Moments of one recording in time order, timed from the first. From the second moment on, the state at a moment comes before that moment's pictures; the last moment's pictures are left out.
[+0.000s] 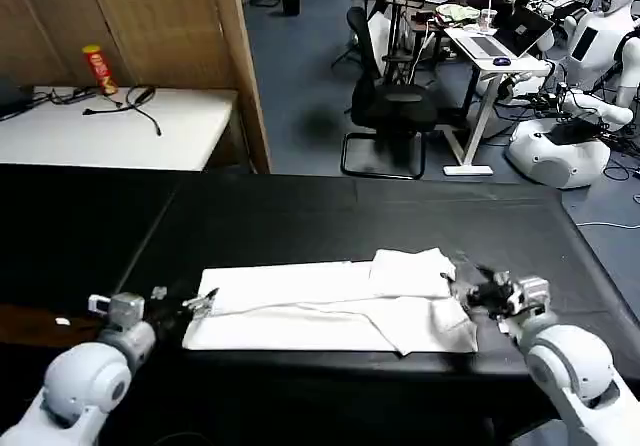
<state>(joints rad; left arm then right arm) 1.35 -0.95 -0.58 -2.04 -0.61 0.64 -0.04 -1.19 0.96 0.52 1.92 0.61 -0.58 0.13</state>
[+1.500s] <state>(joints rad) 1.08 -1.09 -0.46 -1.73 -0.55 0.58 -0.01 -1.03 1.13 0.44 1.71 0.47 -0.54 0.08</state>
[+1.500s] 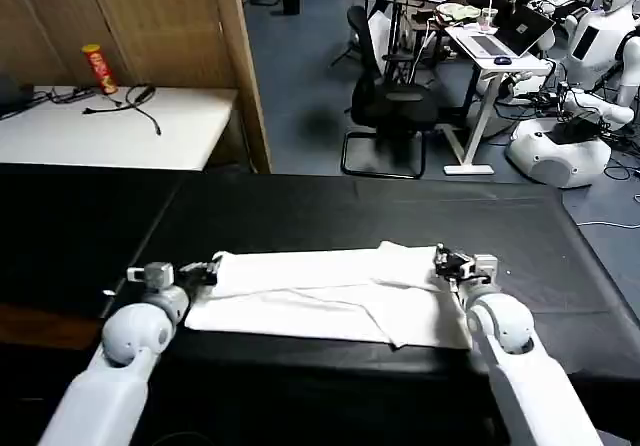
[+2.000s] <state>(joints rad) 1.21 -1.08 -0.56 -1.87 -0.54 0.57 0.00 -1.18 1.09 0.53 1.93 0.53 -0.54 0.07</state>
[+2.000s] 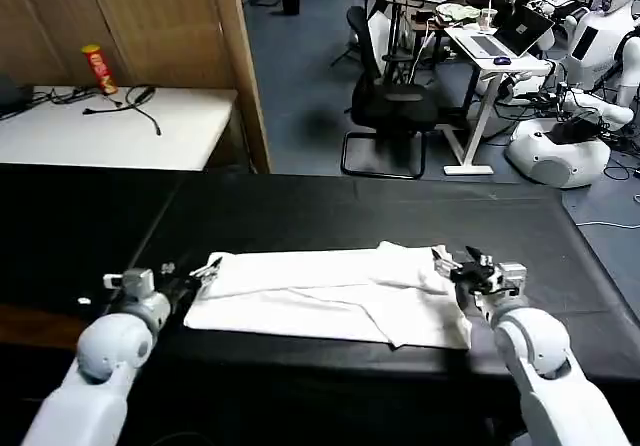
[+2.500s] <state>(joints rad) 1.30 -1.18 -0.58 -1.86 -0.47 0.52 0.02 -1.23 1.09 0.54 2.02 0.49 -0.50 0.06</state>
